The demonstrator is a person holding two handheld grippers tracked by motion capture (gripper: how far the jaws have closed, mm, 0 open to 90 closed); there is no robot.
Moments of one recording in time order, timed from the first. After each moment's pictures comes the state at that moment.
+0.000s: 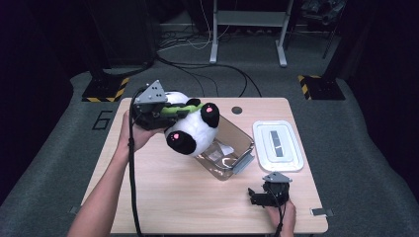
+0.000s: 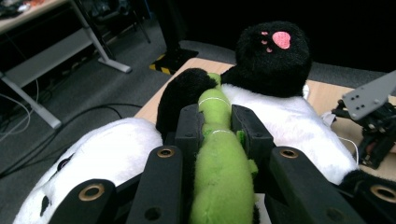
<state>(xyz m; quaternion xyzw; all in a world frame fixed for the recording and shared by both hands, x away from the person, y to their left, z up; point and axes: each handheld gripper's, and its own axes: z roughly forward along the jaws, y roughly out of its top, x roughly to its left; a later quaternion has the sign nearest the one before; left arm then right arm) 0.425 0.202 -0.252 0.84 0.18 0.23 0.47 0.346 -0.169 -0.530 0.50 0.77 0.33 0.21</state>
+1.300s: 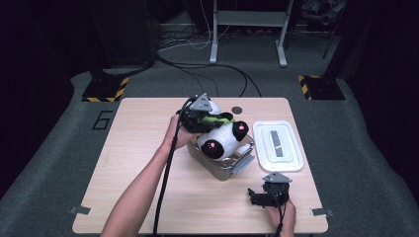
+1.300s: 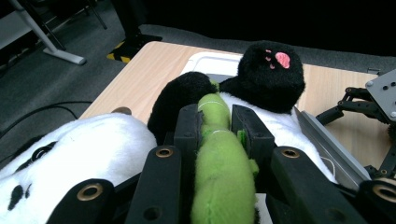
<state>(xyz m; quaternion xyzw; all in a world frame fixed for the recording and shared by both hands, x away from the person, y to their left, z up) 0.481 0.112 -0.334 0.87 0.15 0.15 0.45 0.346 -0.168 -0.530 0.50 0.77 0.33 0.21</state>
